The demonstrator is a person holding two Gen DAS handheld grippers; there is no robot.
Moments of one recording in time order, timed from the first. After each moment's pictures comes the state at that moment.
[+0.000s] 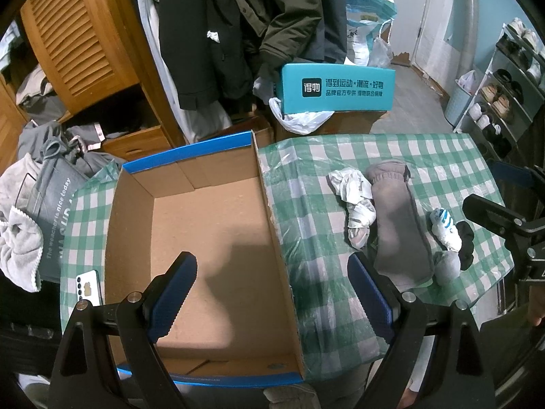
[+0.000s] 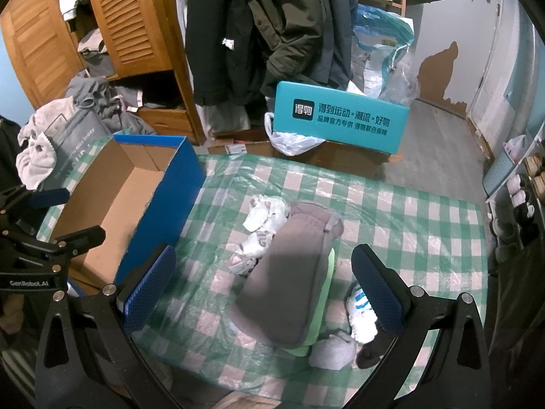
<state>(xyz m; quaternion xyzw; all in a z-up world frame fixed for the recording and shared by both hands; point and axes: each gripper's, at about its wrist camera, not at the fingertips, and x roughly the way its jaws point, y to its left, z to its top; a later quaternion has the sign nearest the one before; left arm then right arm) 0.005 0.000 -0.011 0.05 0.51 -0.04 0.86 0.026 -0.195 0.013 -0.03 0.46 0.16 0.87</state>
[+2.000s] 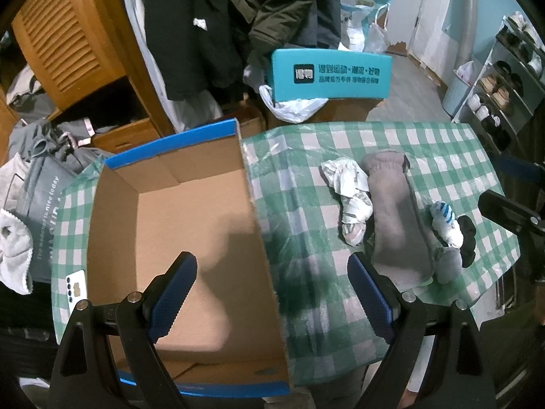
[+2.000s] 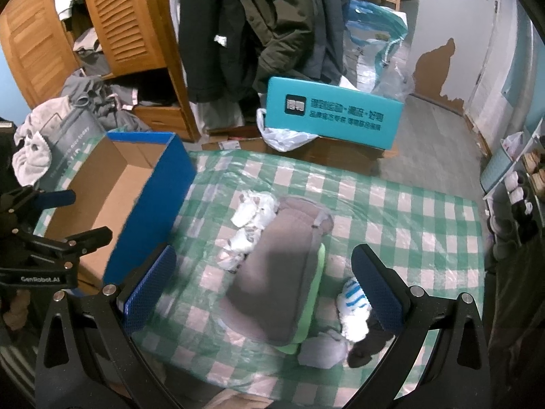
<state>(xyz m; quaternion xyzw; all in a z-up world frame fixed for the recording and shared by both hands) 0.011 -0.012 -0.026 0.05 0.53 -0.05 0.85 0.023 -0.207 0.003 -0.03 0.46 0.14 0.87</state>
